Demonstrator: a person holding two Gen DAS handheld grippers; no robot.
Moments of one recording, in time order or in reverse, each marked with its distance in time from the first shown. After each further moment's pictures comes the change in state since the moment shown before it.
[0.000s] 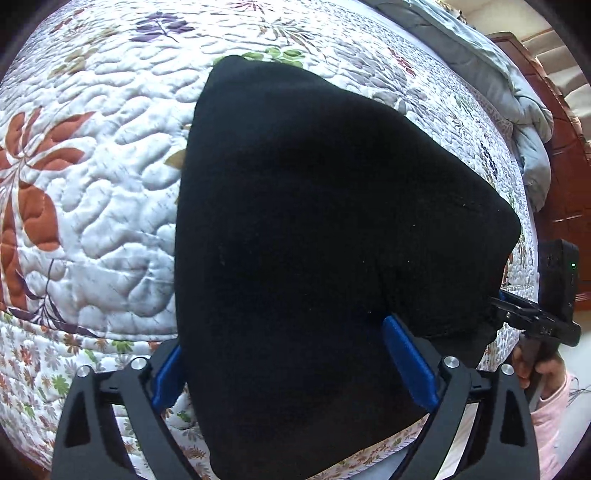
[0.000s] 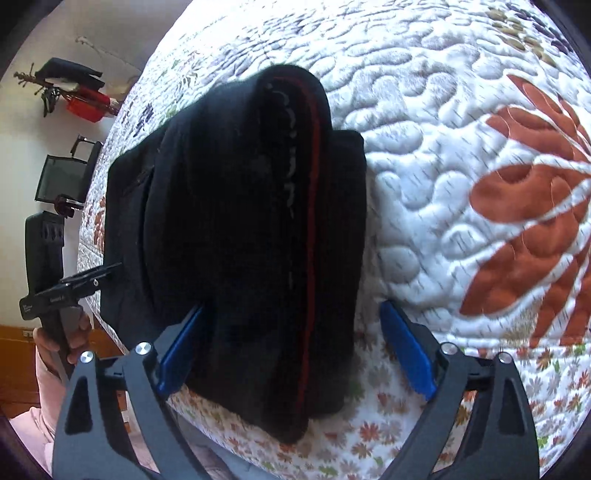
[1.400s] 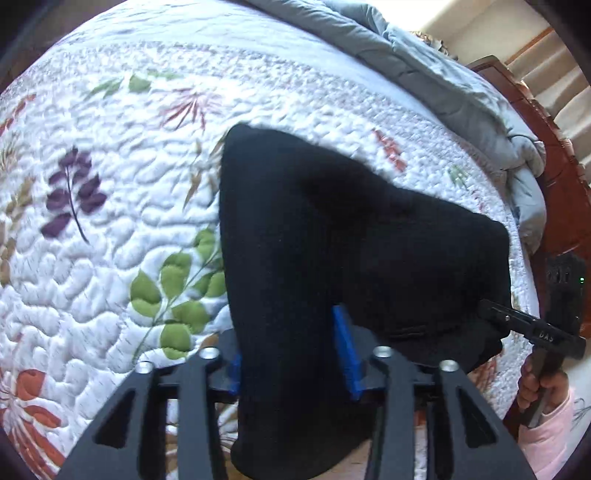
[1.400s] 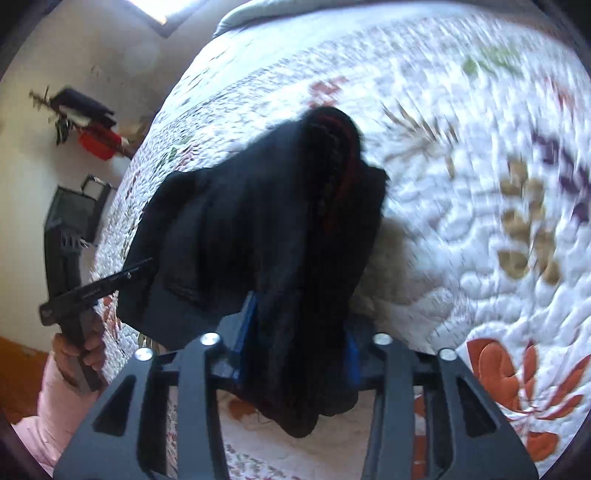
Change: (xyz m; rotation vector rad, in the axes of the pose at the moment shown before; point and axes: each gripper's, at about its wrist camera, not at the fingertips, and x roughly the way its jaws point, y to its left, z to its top) left arm 0.008 -0.026 0.142 0.047 -0.184 -0.021; right arm -0.038 -0.060 0.129 -0.005 -0.178 0.043
